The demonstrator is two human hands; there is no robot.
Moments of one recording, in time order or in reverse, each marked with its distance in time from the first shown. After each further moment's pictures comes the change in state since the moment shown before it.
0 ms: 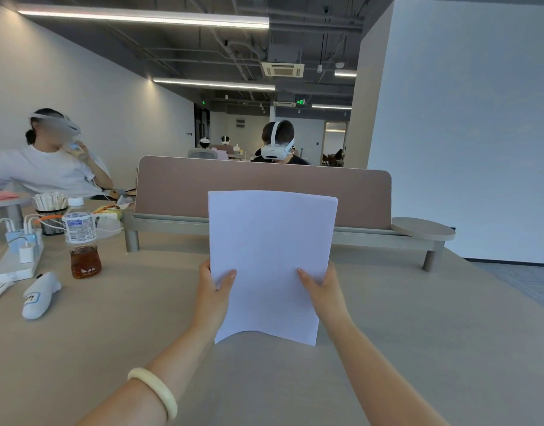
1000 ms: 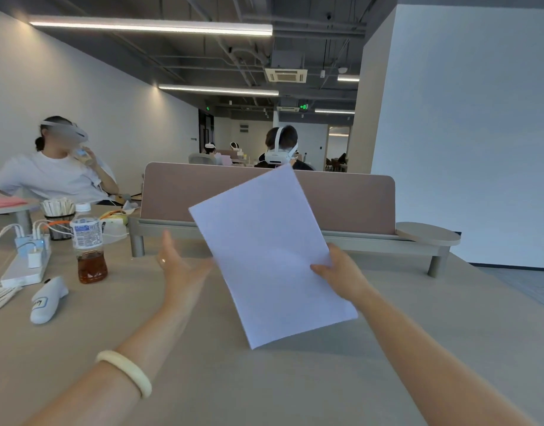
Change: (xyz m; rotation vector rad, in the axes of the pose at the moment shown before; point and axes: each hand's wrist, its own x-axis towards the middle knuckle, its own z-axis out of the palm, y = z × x) left_hand 0.032 0.038 -0.038 0.174 0.203 0.058; right_hand 0.028 -0.048 -0.026 -0.485 -0.181 -0.043
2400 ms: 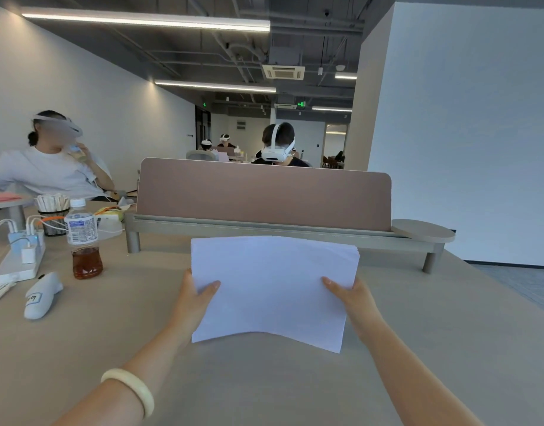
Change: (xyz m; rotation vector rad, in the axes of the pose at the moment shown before) left_hand -0.012 -0.063 0.002 -0.014 -0.276 -0.131; right_hand -0.032 0.055 0.005 0.530 0.114 0.160
